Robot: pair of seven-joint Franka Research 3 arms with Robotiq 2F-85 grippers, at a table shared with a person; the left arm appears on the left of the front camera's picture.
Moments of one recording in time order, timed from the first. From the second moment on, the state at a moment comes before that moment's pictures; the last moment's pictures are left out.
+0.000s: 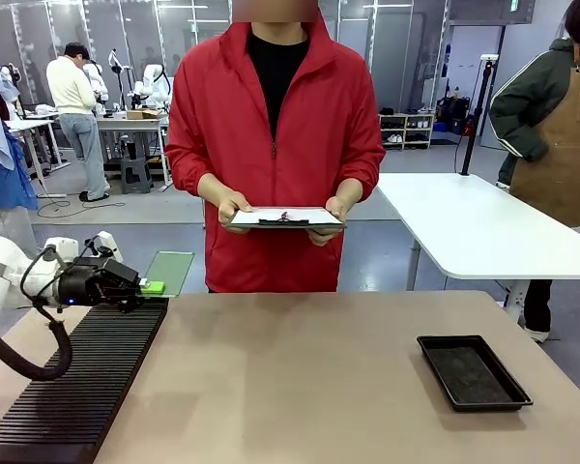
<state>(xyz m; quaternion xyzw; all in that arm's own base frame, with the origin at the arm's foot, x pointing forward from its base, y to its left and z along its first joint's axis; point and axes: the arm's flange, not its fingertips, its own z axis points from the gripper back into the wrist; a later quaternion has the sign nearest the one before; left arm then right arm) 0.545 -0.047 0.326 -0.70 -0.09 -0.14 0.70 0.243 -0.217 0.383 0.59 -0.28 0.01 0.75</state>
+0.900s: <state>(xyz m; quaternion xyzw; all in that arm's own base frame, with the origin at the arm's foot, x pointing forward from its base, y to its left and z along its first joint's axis) 0.539 -0.068 0.317 -0.72 0.00 -0.03 0.69 0.243 -0.217 0.383 0.59 -0.28 0.01 0.75</state>
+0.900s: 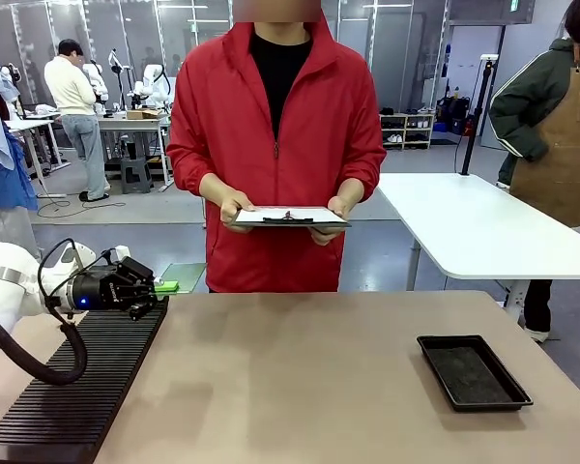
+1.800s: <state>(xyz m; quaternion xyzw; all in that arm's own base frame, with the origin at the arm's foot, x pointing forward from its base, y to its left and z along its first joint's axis) 0.539 -0.067 0.316 -0.72 0.00 -0.03 0.69 0.243 -0.217 0.383 0.59 -0.28 0.01 0.75</state>
